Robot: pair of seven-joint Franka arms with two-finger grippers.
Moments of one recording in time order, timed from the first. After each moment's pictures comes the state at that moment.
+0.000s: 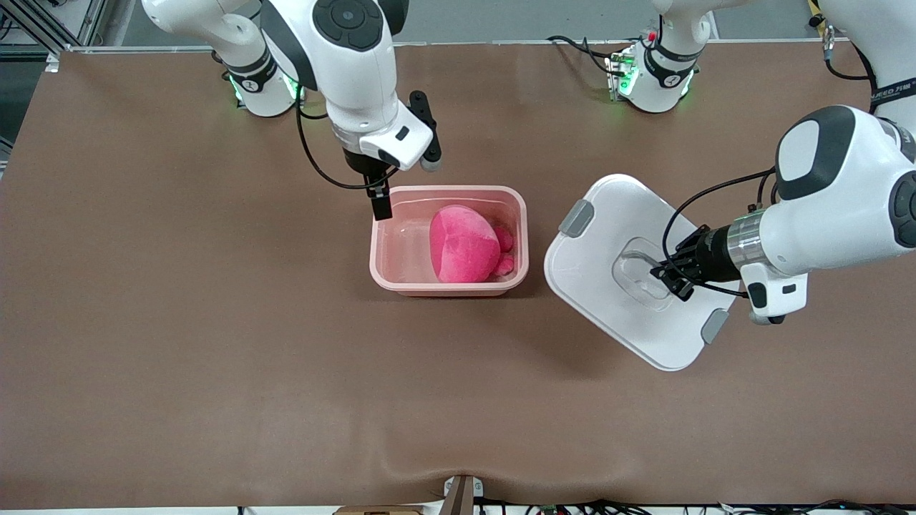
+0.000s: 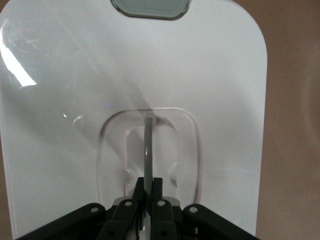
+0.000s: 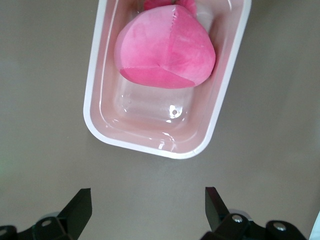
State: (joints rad) left arm 0.18 0.39 -0.47 -1.45 -0.15 1.74 -1.22; right arm 0.67 0.25 0.03 -1.50 -0.11 1.72 -1.07
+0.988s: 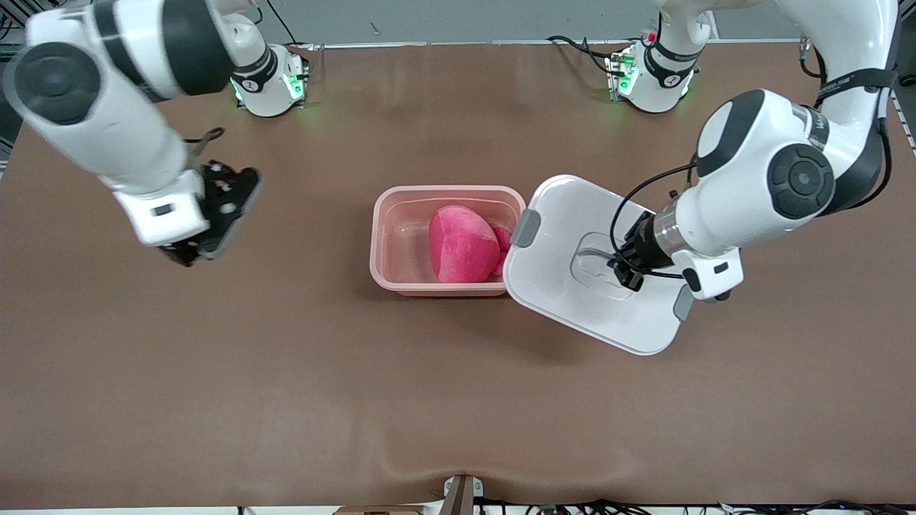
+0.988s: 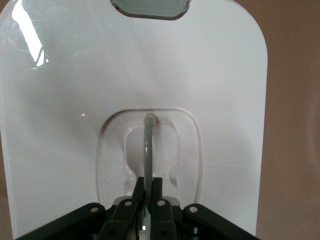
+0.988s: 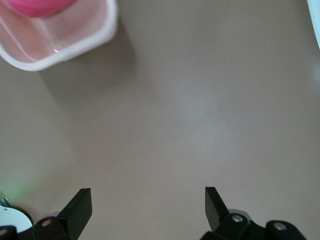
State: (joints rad) left arm 0.03 0.39 -0.49 -1.45 -0.04 1.78 -1.62; right arm 0.25 0.18 0.01 -1.49 -0.08 1.60 -0.85
